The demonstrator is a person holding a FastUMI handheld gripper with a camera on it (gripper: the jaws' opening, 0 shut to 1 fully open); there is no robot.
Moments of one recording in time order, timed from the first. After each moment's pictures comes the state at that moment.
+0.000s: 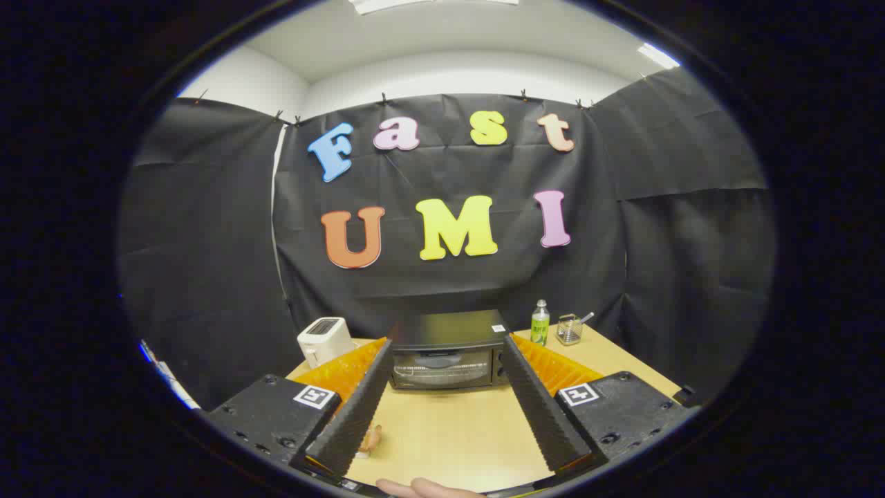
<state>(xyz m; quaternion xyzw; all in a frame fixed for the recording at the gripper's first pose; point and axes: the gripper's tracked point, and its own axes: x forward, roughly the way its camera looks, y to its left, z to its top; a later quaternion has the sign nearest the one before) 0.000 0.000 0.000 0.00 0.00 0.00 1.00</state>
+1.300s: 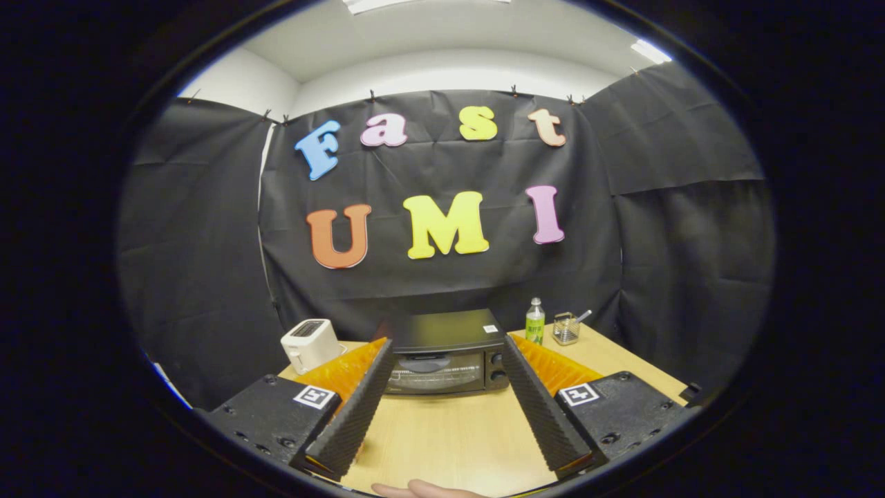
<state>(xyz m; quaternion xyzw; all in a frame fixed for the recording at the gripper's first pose) 0.053 -0.015 -0.016 0.01 -0.01 -0.01 1.00</state>
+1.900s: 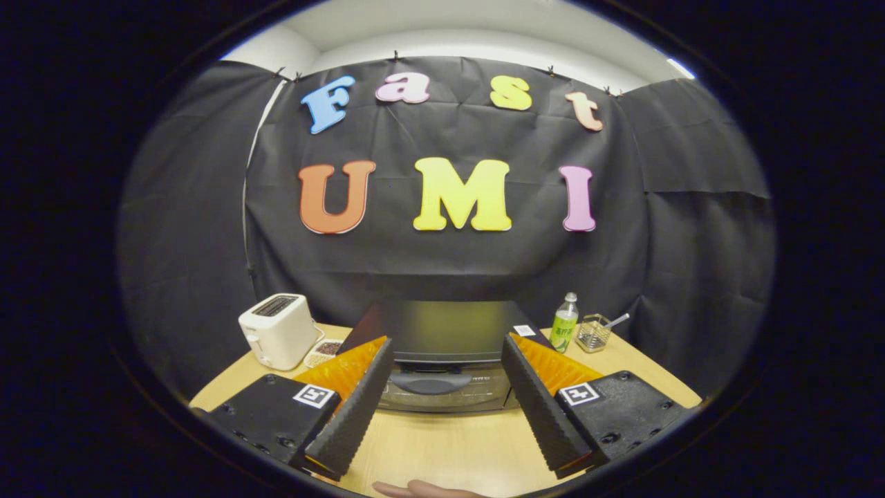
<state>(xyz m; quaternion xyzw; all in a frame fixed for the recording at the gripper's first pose) 0.234 0.016 -0.078 -0.06 0.04 -0.02 1.00</state>
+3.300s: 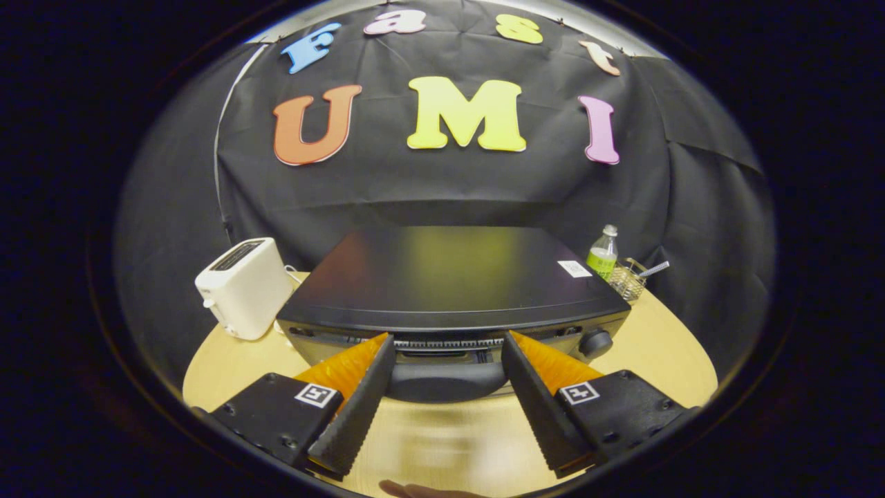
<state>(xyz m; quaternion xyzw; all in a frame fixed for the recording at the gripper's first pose) 0.314 0.012 -0.175 -0.04 0.17 -0.04 0.98</state>
